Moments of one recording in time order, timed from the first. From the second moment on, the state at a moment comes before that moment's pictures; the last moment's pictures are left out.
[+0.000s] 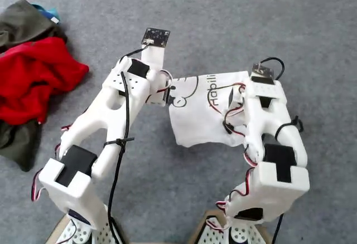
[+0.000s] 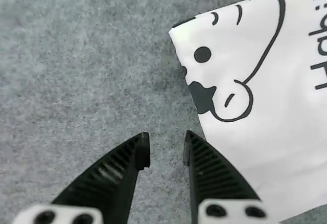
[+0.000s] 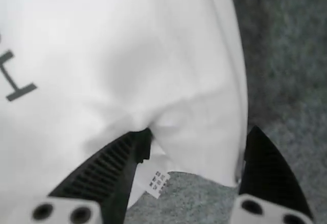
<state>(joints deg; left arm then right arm) 18.1 8.7 5.5 65.2 10.0 7.9 12.9 26.3 66.1 -17.3</state>
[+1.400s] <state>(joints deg) 18.4 30.7 -16.0 63.3 21.0 8.4 13.4 25.4 66.0 -10.6</state>
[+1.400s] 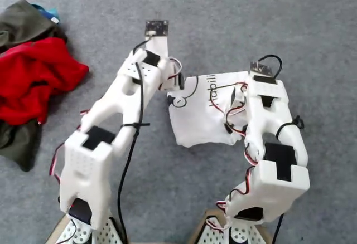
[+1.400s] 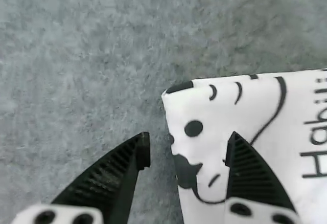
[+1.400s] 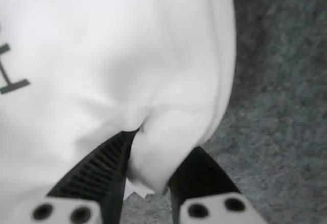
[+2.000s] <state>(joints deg) 18.8 51.3 -43.8 73.5 26.9 8.4 13.1 25.4 66.0 -10.6</state>
